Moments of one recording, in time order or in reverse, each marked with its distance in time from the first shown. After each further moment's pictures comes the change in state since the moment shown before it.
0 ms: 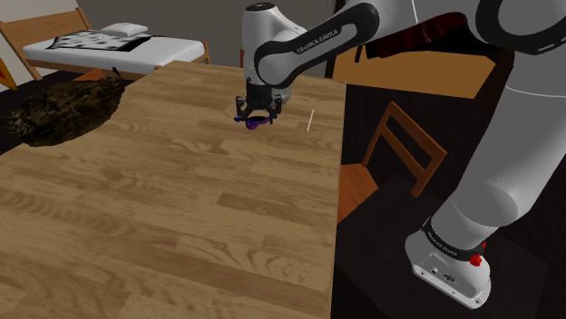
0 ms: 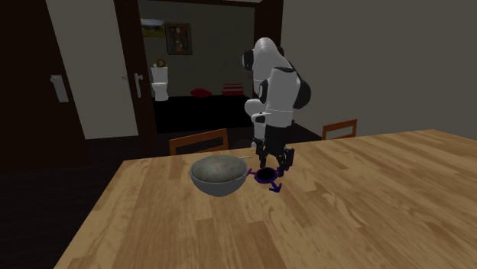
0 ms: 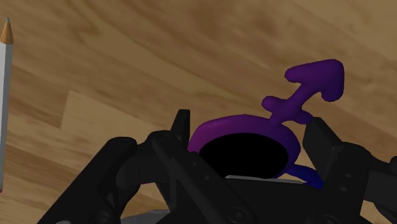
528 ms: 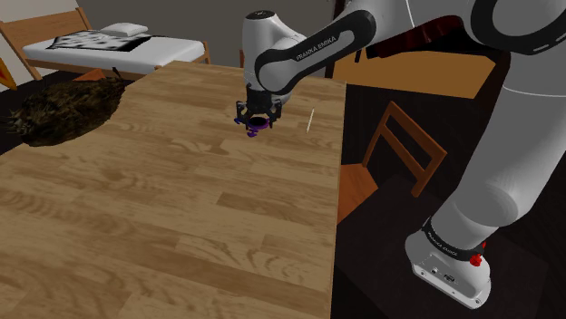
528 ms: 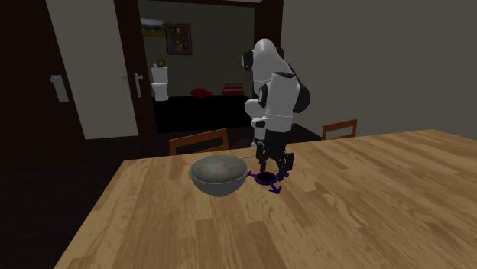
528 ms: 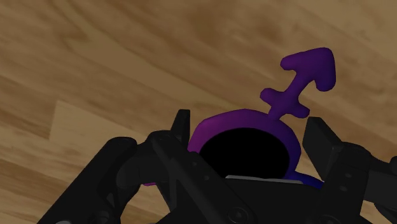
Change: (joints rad) arm 0.004 0.018 -0.004 -0.018 -0.014 0.034 0.012
